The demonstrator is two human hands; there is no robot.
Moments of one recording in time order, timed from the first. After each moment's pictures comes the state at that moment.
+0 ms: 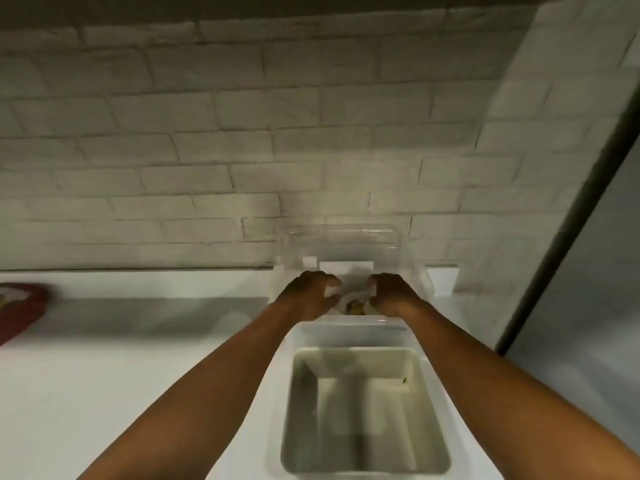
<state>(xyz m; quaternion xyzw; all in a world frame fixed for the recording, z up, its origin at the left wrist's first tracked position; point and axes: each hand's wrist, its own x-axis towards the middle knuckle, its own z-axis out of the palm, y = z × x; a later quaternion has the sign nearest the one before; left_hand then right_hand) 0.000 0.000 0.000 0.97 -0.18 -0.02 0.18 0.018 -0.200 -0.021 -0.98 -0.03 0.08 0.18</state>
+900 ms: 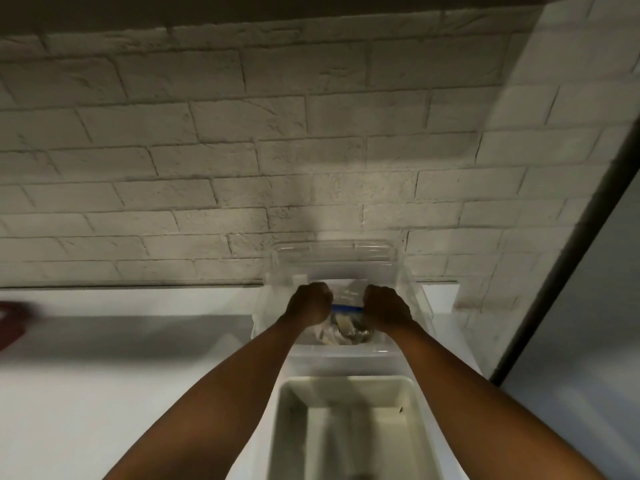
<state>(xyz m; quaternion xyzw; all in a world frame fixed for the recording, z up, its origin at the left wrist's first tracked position) 0.079 -0.032 -0.032 0.99 -0.09 -0.02 0.13 0.063 -0.204 -0.040 -0.98 0.00 0.01 0.19</state>
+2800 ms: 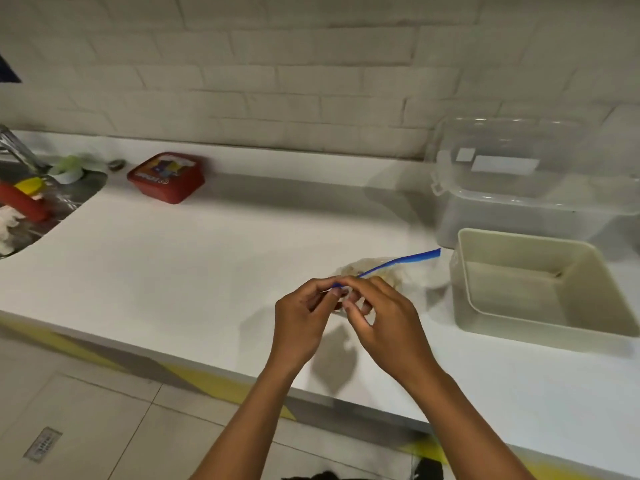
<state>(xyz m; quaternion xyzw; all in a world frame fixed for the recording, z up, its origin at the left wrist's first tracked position) -0.311 0.270 -0.083 0.73 0.08 0.11 0.67 -0.291 0.120 -0.073 -0.88 -0.23 -0.11 0.41</state>
